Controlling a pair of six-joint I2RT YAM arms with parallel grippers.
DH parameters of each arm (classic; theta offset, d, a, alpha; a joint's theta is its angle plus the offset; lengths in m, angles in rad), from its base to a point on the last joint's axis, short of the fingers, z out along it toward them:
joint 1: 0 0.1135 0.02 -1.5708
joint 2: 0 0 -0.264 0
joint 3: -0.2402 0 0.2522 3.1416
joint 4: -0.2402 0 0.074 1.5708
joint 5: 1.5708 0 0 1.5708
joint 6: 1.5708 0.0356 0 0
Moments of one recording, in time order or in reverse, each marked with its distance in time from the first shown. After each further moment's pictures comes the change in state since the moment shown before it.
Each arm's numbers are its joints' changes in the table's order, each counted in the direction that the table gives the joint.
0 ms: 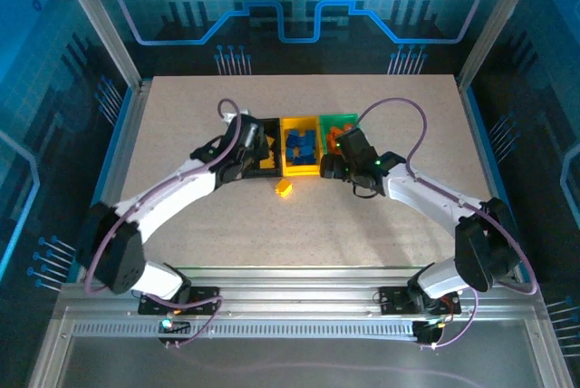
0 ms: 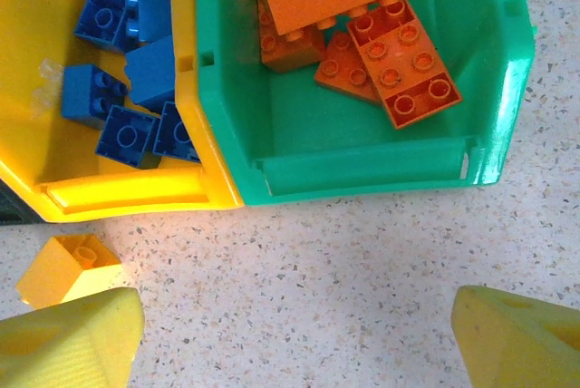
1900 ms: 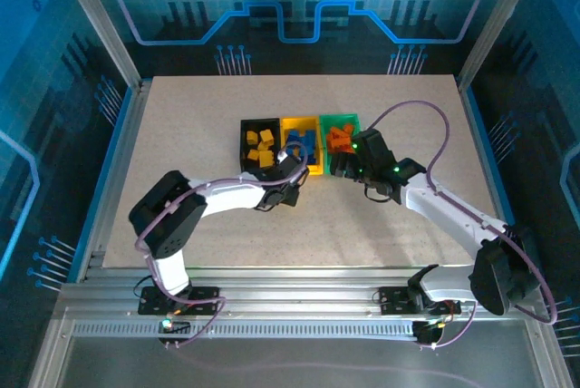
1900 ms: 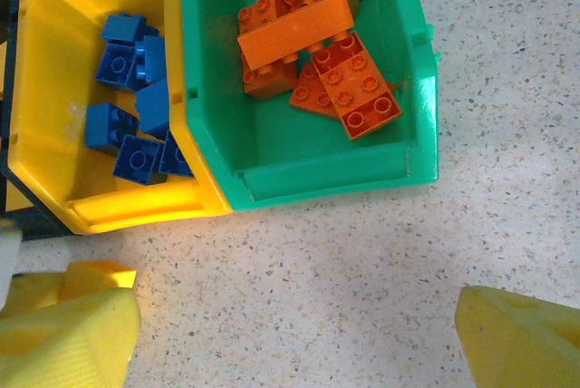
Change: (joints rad) left arm -0.266 0.250 0.119 0.058 0.000 0.233; right arm -0.049 -0.147 0.059 -0.011 -0.011 0.019
